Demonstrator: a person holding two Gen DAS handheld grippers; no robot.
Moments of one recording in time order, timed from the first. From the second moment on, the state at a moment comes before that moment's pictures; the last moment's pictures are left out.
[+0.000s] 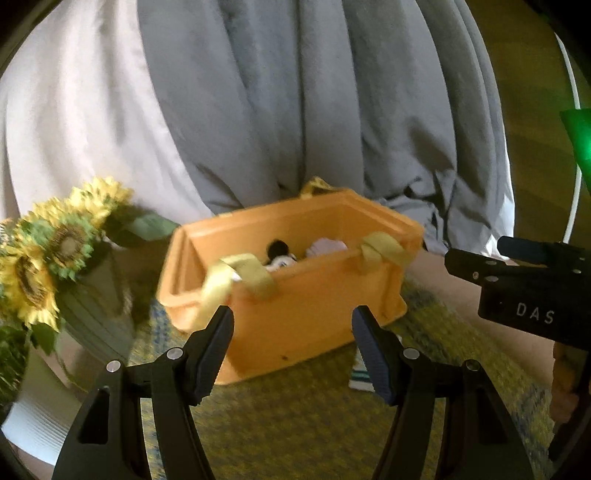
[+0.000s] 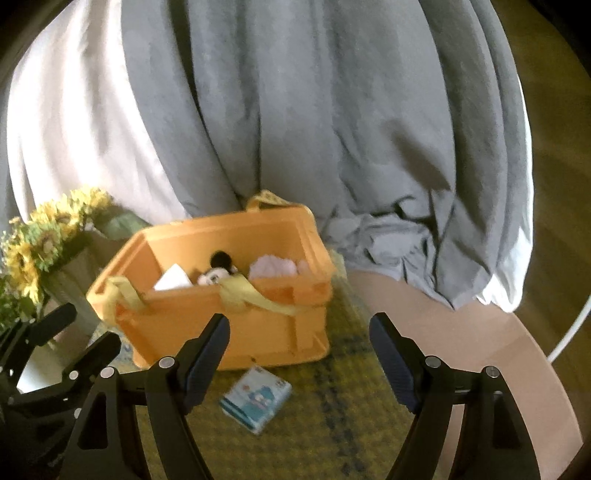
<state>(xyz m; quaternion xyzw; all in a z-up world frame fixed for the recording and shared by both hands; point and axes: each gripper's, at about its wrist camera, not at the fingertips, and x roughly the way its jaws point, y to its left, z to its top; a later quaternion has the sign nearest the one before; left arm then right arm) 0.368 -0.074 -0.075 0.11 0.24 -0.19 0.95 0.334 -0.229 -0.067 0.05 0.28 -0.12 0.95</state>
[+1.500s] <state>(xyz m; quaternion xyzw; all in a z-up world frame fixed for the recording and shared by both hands) 0.407 -0.169 -0.193 0.18 0.37 -0.28 0.87 0.329 -0.286 -0.169 0.08 0.45 -0.17 0.87</state>
